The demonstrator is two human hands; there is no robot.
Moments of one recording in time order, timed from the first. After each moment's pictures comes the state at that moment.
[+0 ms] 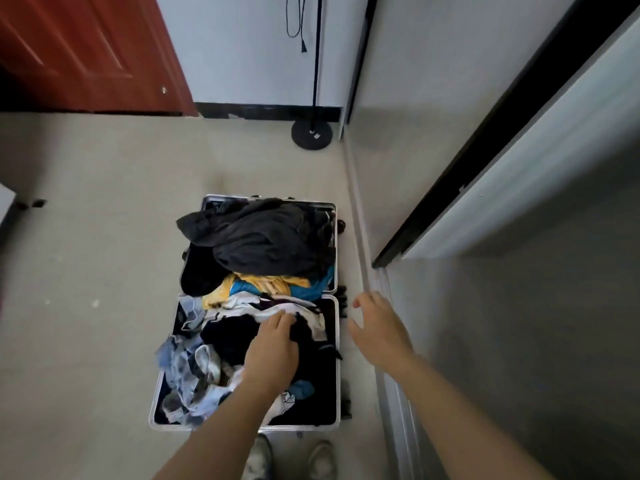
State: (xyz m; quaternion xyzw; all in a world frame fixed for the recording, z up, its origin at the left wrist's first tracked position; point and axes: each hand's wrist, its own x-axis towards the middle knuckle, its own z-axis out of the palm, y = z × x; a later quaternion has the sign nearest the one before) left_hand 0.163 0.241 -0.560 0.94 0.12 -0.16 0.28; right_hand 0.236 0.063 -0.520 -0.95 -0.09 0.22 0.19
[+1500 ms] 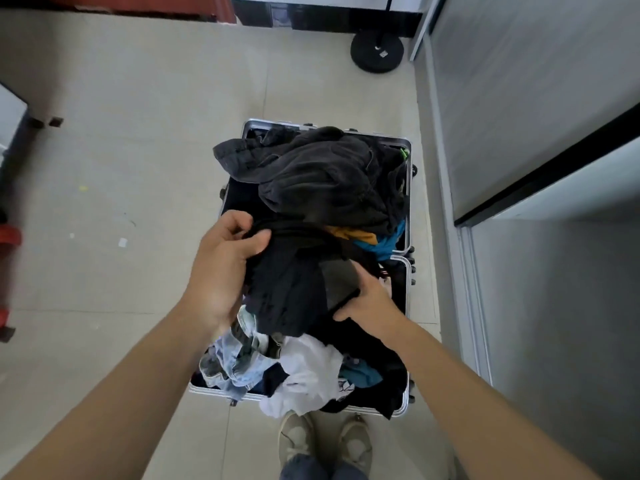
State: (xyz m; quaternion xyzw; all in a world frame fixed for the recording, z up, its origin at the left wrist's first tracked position) left_hand 0.185 0.410 -0.594 0.56 0.33 0.00 0.76; right_hand 0.226 0.216 -0.688 -0.77 0.01 0.39 0.50
